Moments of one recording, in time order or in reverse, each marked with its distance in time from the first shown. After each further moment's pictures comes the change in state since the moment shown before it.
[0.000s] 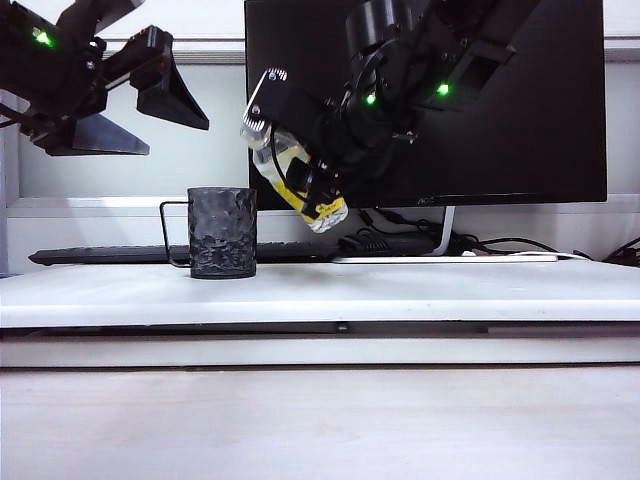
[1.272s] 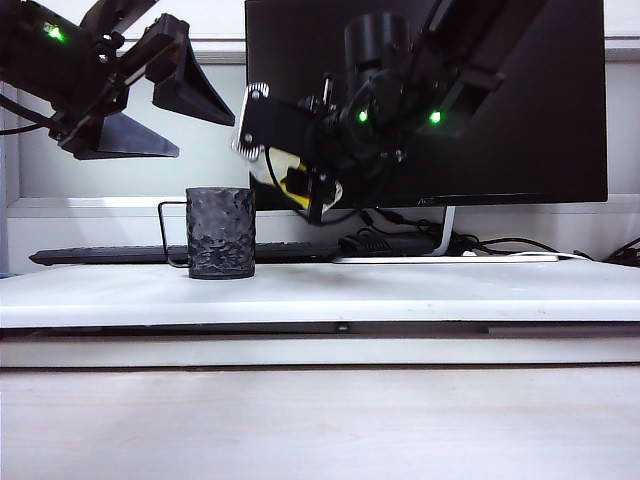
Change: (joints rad) left arm -0.042 0.000 0.000 -0.026 0.090 -0.003; right arm 0.001 0.062 0.005 0.176 -0.008 -0.272
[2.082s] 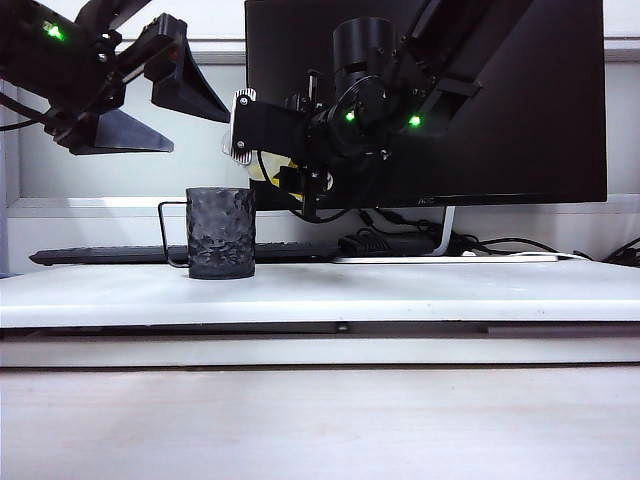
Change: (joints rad) left arm 0.003 0.000 0.000 0.024 -0.029 0.004; right arm 0.002 0.061 0.121 -0.034 -0.014 -0.104
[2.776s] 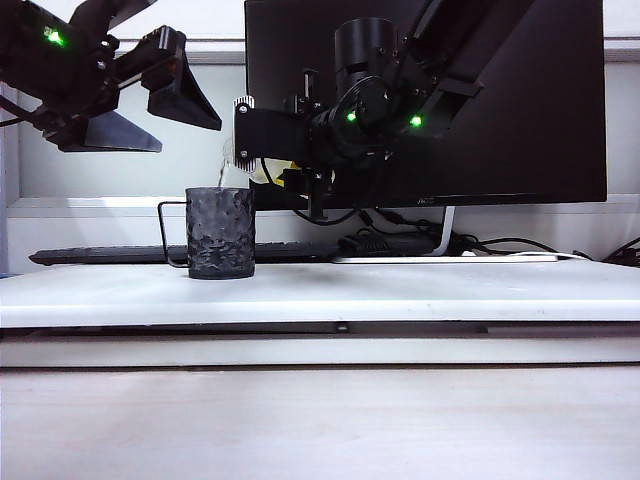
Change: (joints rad) left arm 0.001 0.000 0.000 0.000 -0.079 0.046; right arm -0.002 0.000 0.000 0.000 -0.002 -0.100
